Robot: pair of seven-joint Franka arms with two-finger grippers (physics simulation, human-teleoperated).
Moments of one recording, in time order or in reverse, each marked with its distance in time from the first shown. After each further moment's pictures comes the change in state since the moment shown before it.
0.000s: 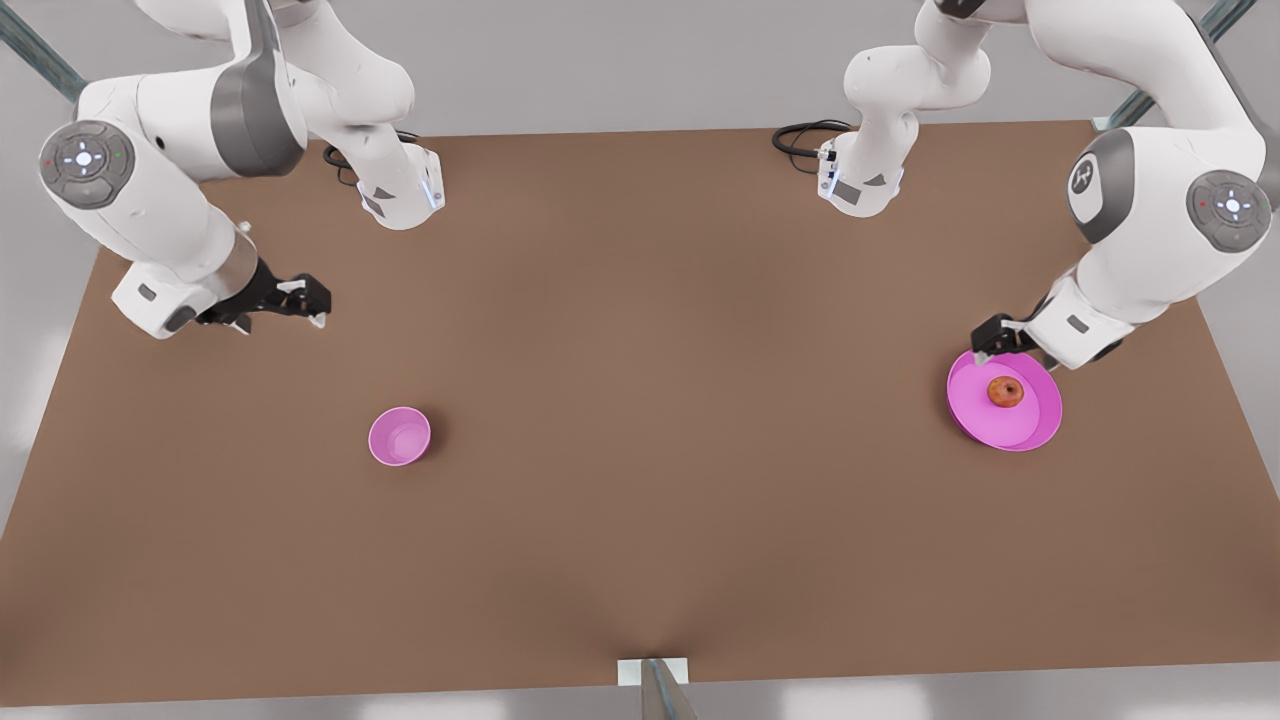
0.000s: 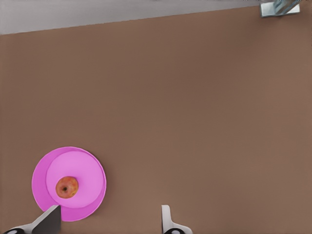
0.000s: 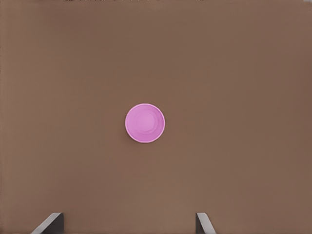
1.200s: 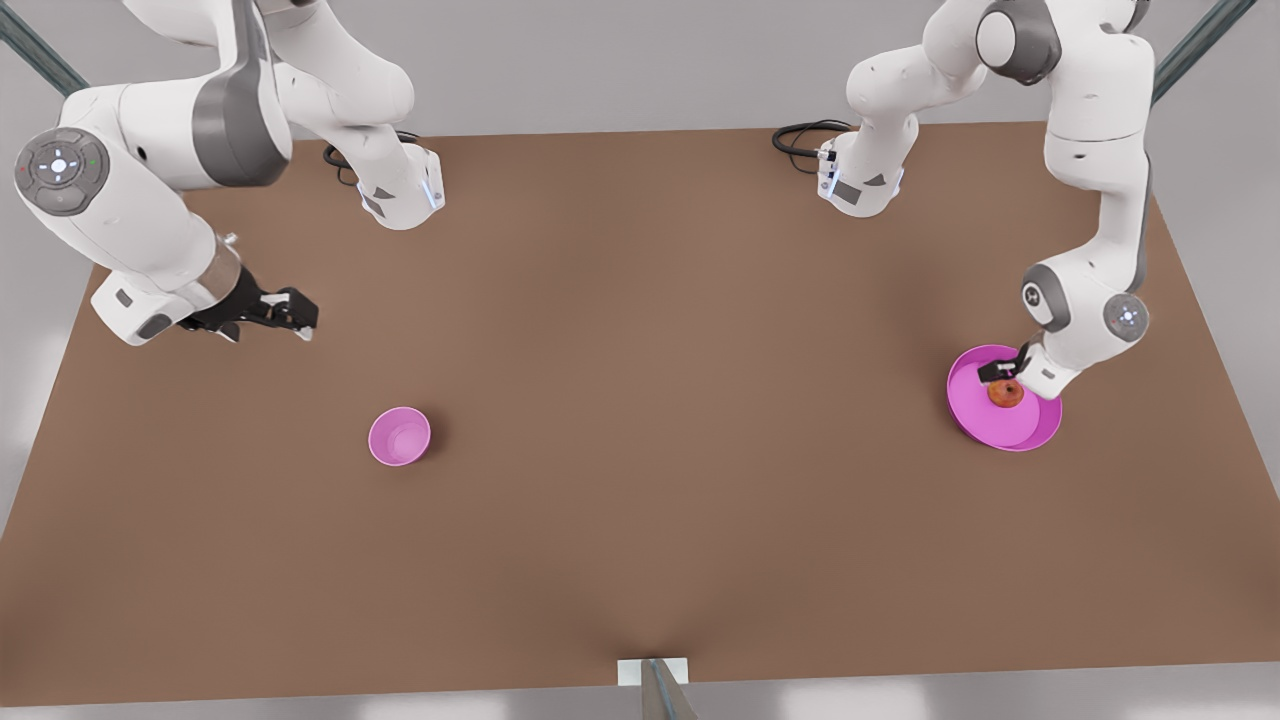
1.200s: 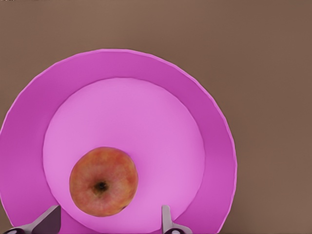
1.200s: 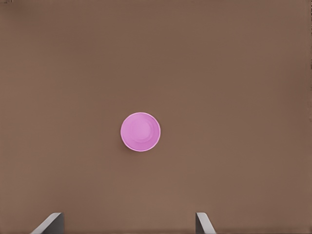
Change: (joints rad) left arm 0.244 0.186 0.179 -0.811 -0.005 0.906 0.219; right arm -0.061 0.015 0.018 0.009 0.004 0.027 0.057
